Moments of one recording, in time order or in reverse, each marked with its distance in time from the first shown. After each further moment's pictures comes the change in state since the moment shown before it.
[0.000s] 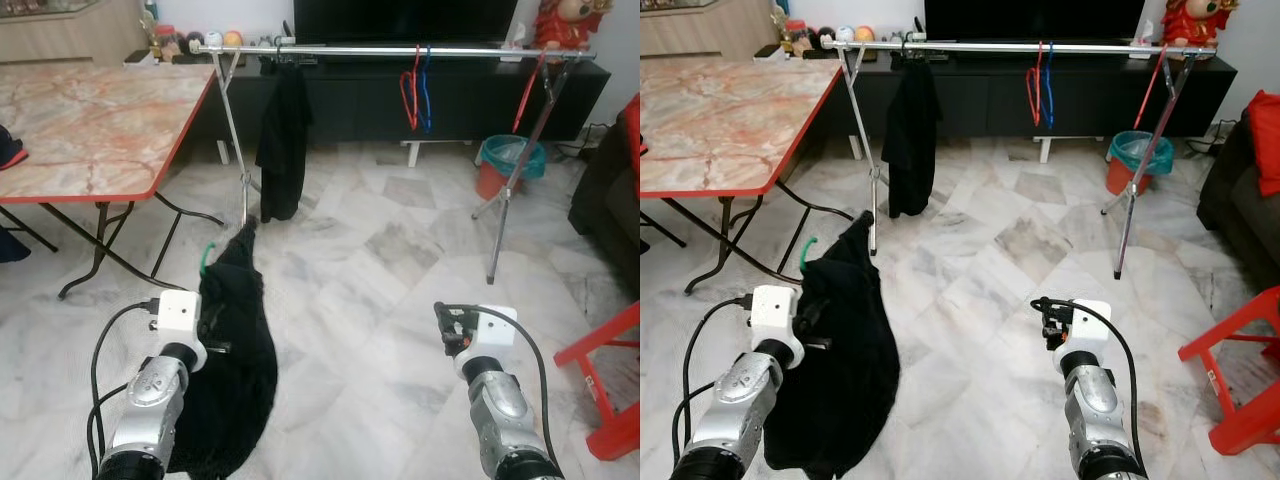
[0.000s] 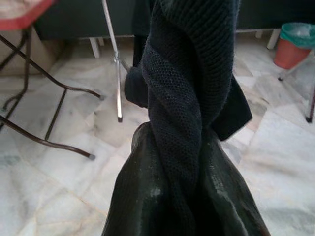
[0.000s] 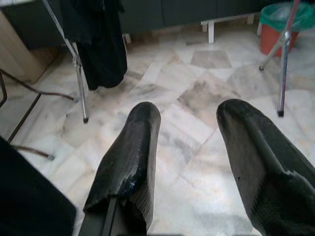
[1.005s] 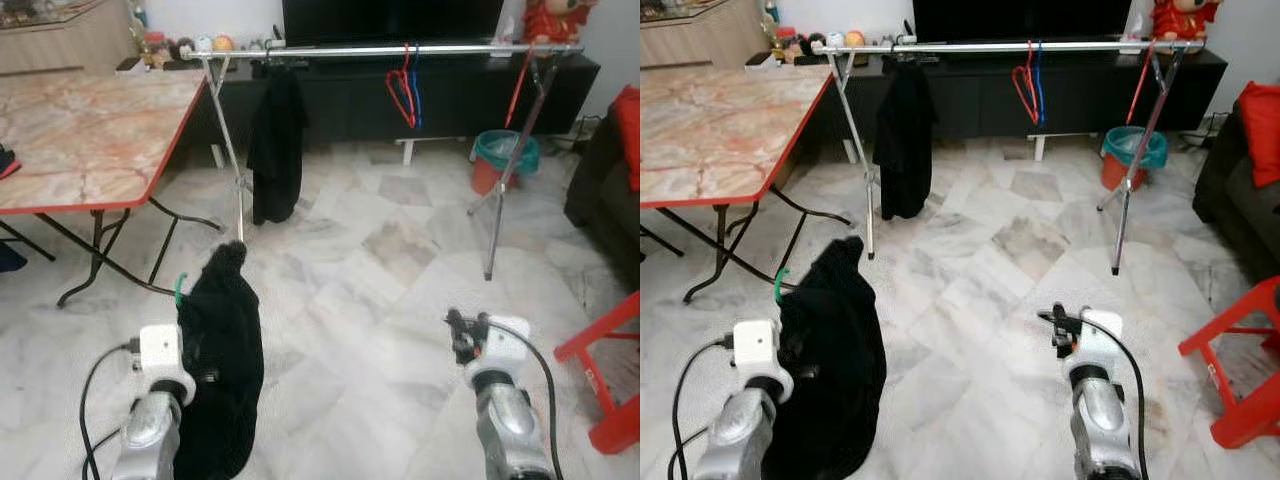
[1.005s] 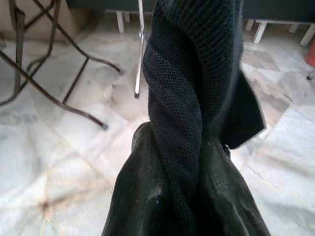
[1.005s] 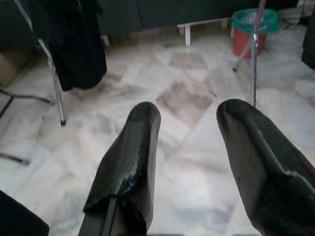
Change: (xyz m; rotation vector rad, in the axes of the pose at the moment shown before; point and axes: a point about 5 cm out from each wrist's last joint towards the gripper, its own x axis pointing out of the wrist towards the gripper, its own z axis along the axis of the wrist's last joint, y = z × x) left arm -0.037 0.006 -0.053 -0.100 0.090 0.139; right arm -0.023 -0.014 -0.020 -0.040 0.014 -0.084
